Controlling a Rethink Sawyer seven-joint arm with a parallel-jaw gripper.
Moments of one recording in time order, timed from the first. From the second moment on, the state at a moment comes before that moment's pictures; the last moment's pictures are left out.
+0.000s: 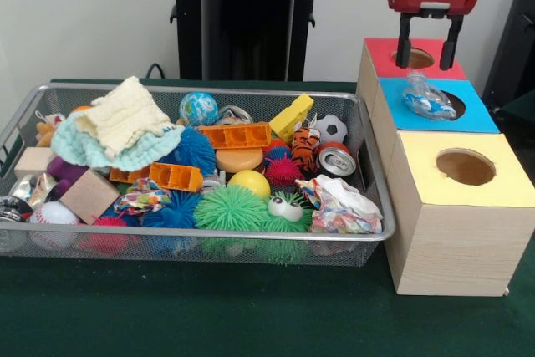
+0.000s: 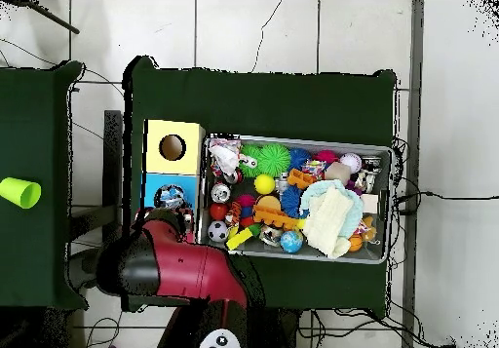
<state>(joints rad) 0.17 -0.83 -0.14 1.97 0.26 0.19 1.58</state>
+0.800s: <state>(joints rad) 0.14 -0.87 -0.15 1.97 0.26 0.23 1.58</state>
